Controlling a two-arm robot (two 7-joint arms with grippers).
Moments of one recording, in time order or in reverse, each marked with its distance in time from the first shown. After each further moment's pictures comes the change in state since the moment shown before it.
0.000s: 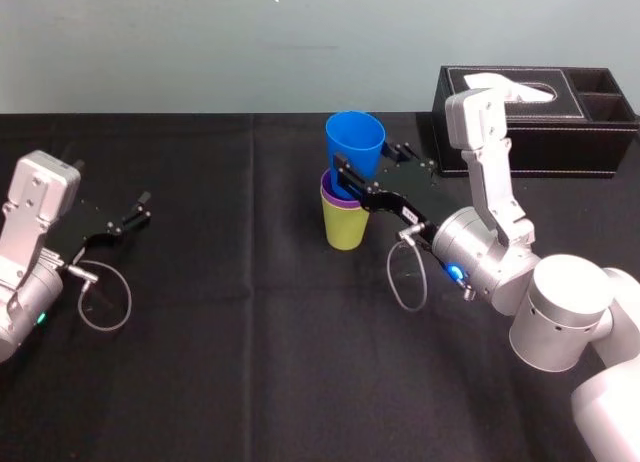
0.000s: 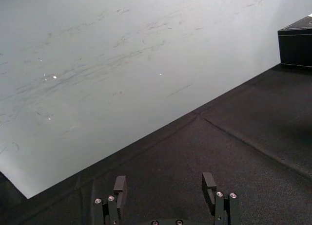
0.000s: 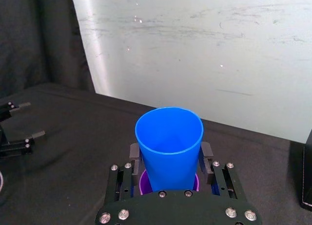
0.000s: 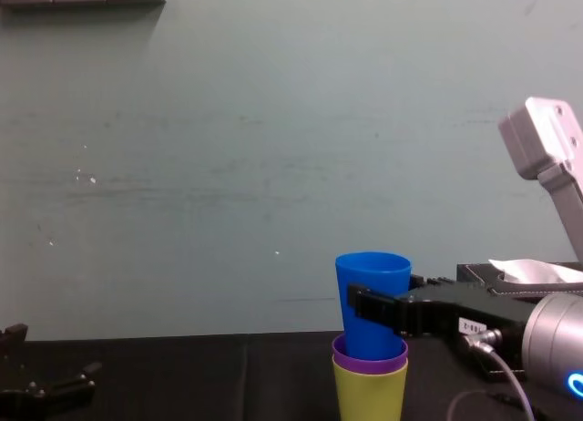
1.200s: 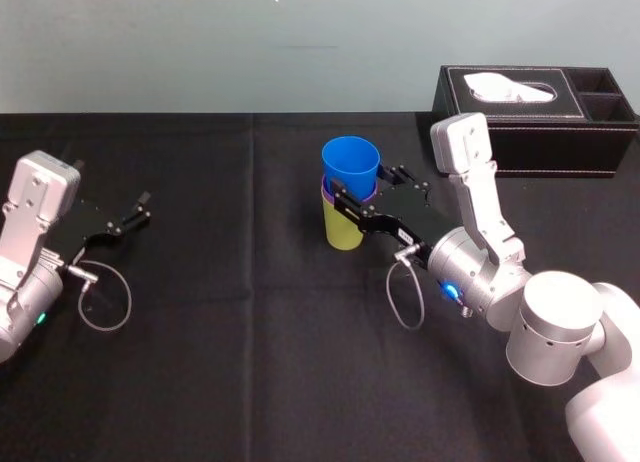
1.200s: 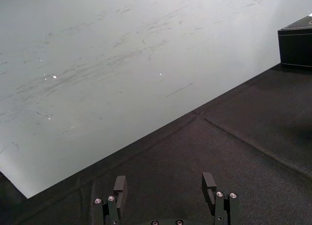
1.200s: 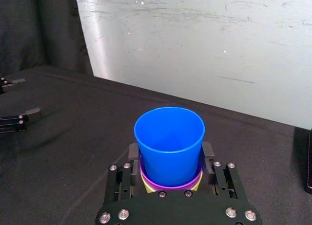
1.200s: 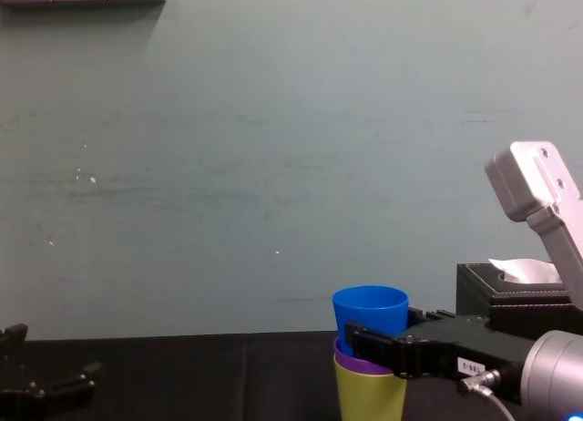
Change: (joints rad) left arm 0.000 0.000 0.000 0.000 0.000 0.000 0.000; right arm -0.009 -0.006 -0.007 0.049 -0.046 -0.019 0.016
